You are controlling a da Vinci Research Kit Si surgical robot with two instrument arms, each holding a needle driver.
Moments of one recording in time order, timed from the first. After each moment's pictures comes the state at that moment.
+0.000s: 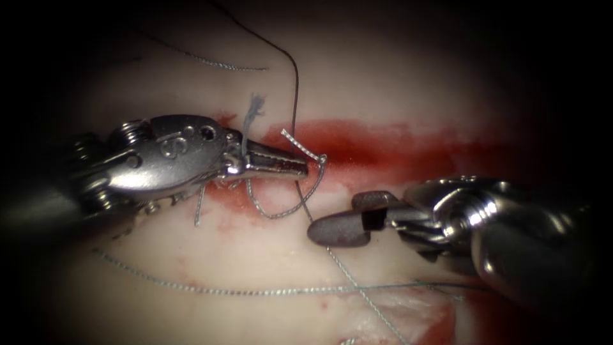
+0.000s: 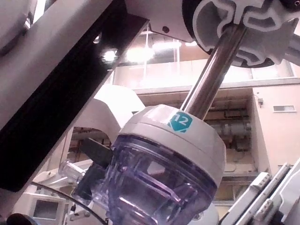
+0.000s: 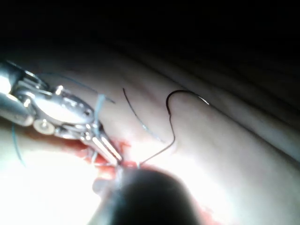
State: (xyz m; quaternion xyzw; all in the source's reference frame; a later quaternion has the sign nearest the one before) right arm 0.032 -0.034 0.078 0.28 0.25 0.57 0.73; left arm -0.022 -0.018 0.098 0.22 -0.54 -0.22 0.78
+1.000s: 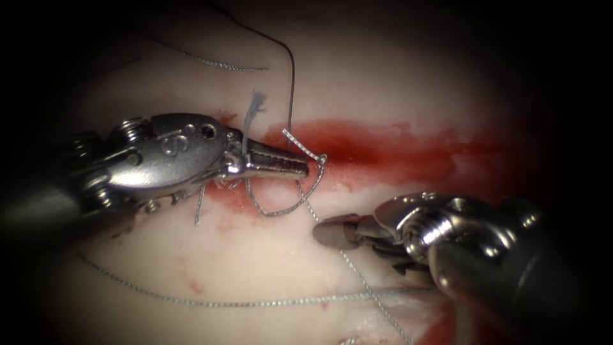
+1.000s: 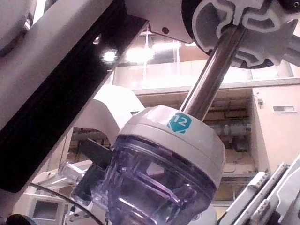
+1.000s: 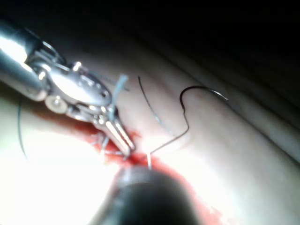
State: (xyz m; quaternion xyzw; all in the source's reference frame) right arm 0.033 -0.034 0.079 0.29 0.24 0.53 0.75; left arm -0.022 -0.017 0.098 0.23 -0.54 -0.23 0.78
